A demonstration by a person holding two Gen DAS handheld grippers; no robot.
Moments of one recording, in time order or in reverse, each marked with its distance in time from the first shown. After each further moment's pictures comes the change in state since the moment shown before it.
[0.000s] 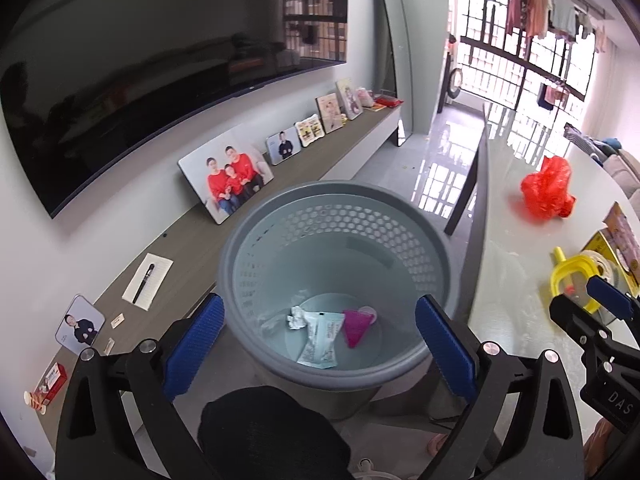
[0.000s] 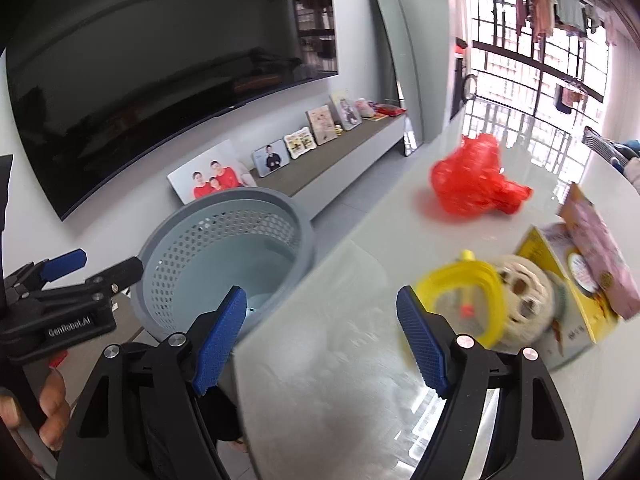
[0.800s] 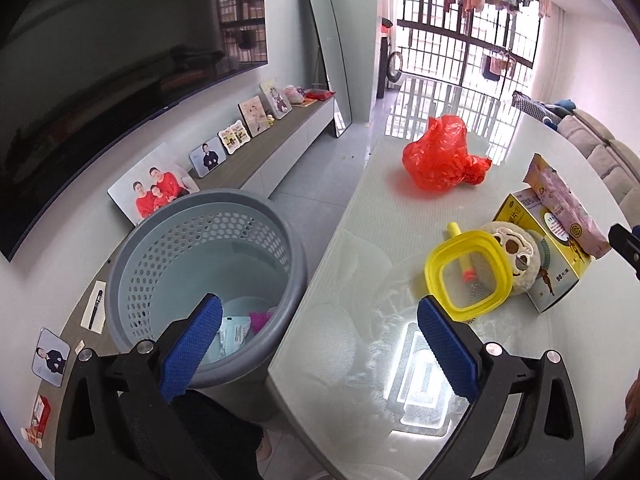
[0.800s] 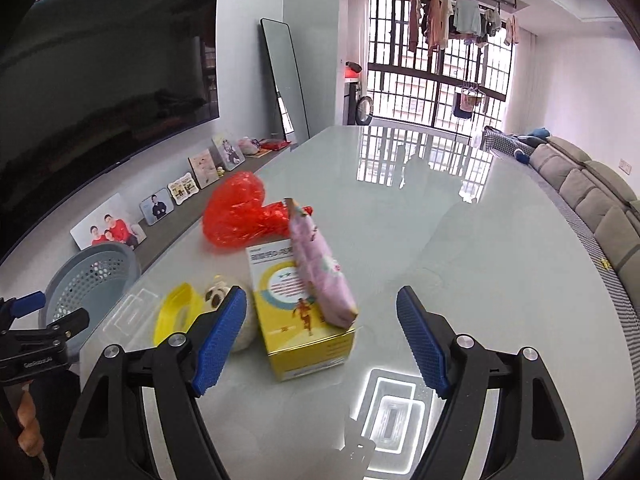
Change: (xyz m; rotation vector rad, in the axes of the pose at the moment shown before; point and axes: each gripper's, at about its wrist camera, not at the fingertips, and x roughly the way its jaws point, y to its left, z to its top) left arm -0.003 -0.145 -0.003 0.147 0.010 -0.127; right arm -0.079 -0.179 -0.011 0.130 -0.125 -0.320
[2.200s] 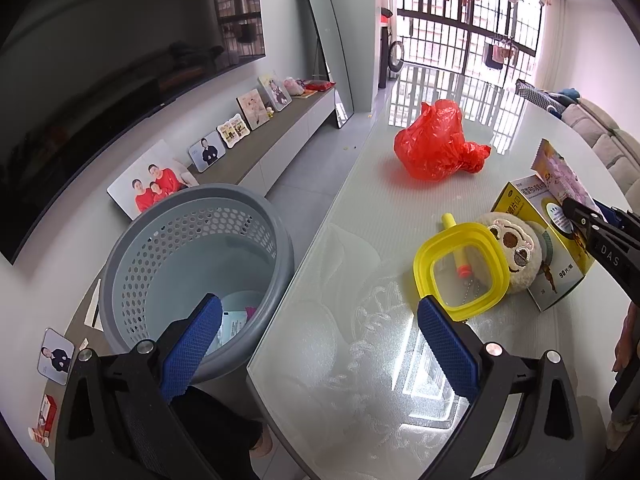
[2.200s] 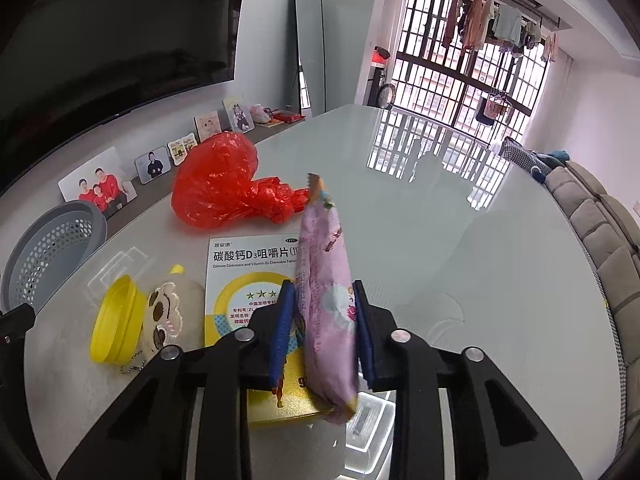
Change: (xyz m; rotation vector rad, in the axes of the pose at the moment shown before) left arm 0.007 -0.015 0.000 0.017 0.034 0.025; right arm 0.083 0.014 0.013 -0.150 0.077 0.007
